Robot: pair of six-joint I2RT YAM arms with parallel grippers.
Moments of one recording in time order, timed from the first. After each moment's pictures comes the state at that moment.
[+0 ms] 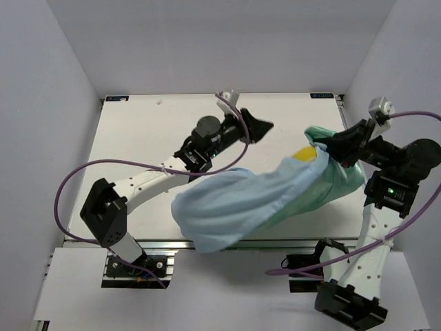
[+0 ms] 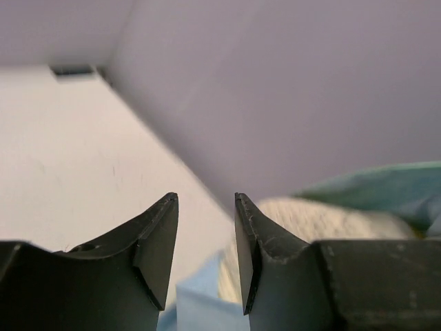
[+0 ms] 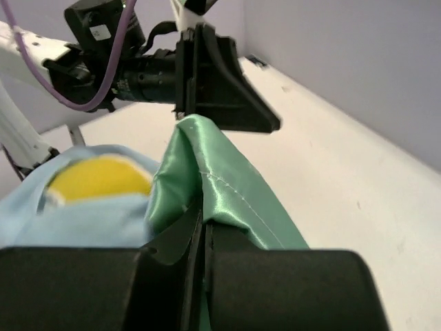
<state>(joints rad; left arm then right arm) -0.83 1.58 1.32 0.48 0.06 -0.61 -0.35 0.85 1.09 0.22 -1.43 0.52</state>
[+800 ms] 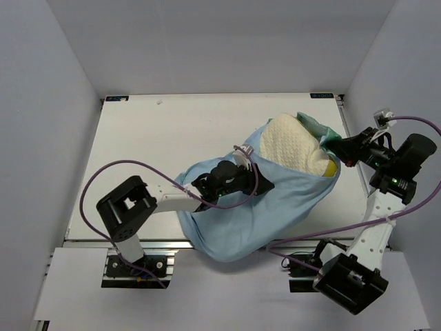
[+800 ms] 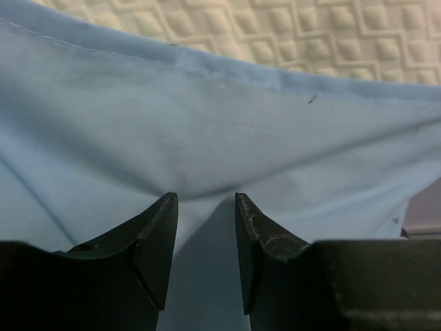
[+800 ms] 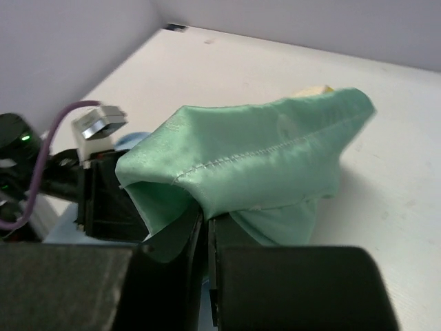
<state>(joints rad) -0.99 1.68 0.87 0.62 0.16 -0.77 -0.57 0.92 0.97 -0.25 -1.37 0.07</state>
